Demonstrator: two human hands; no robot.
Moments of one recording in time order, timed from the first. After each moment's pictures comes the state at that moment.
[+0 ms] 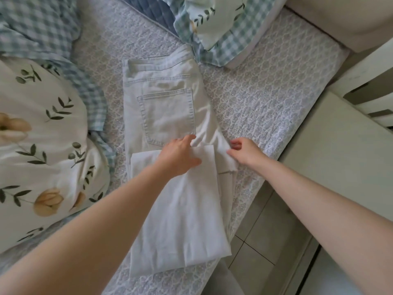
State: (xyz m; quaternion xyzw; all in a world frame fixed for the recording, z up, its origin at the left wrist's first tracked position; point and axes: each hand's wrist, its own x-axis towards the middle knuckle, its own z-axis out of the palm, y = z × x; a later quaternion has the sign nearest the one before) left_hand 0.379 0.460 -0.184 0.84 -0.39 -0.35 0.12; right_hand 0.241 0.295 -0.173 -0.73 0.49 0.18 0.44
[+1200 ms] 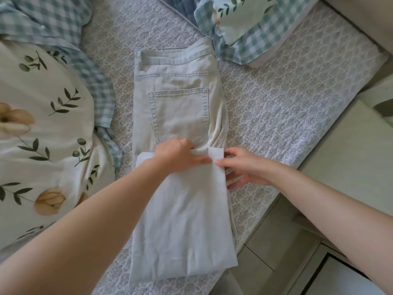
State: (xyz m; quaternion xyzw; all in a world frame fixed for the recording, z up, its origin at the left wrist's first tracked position) left_hand 0.412 0.462 -0.198 0.85 -0.37 -0.36 0.02; right_hand 0.273 0.311 -0.165 -0.55 0.42 0.33 0.64
